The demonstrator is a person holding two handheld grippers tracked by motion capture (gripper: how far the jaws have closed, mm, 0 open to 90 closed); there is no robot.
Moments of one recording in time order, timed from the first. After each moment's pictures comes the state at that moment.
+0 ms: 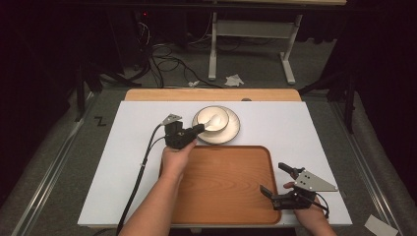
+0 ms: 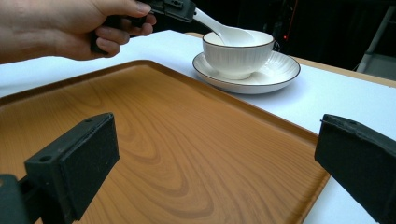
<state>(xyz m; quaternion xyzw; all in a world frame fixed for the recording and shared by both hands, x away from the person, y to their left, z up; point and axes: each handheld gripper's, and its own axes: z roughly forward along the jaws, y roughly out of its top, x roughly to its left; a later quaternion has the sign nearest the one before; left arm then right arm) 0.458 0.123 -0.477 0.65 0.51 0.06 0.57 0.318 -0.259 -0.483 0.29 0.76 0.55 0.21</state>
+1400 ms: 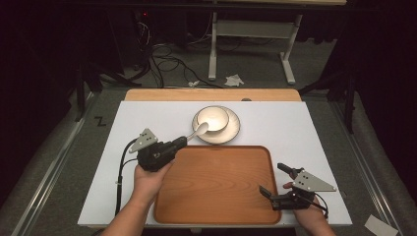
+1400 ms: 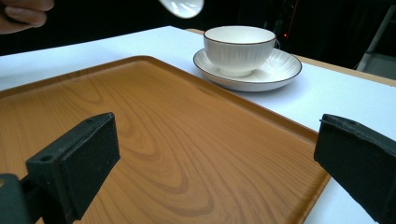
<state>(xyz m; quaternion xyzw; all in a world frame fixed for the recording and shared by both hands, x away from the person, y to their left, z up) 0.407 0.139 -0.425 0.68 0.40 0.15 0.60 0.318 -0.259 -0.483 0.28 0.76 0.55 0.21</state>
